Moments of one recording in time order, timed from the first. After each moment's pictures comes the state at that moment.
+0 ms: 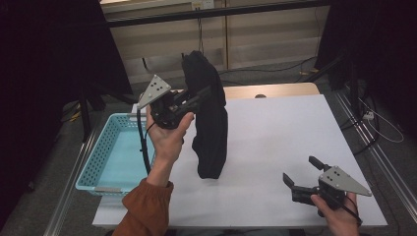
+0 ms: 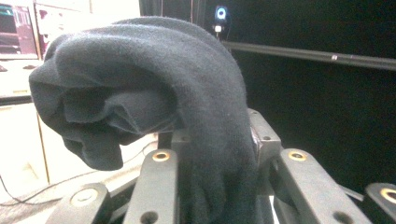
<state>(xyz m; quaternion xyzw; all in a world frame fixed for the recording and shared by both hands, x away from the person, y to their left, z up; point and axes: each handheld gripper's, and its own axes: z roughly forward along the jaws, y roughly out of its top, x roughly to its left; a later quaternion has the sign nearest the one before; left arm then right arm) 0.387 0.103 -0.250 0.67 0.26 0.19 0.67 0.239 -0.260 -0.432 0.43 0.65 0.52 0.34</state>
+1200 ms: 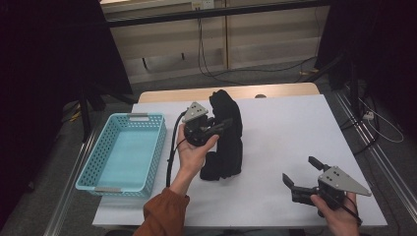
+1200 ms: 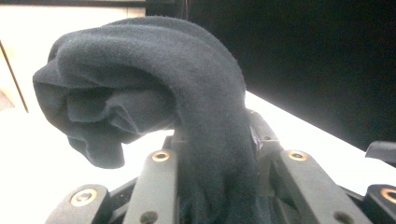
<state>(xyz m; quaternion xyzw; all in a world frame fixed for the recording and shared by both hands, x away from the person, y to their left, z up) 0.409 0.057 -0.348 0.75 0.30 0.12 0.58 0.239 -0.260 -0.432 0.43 0.65 0.52 0.34</state>
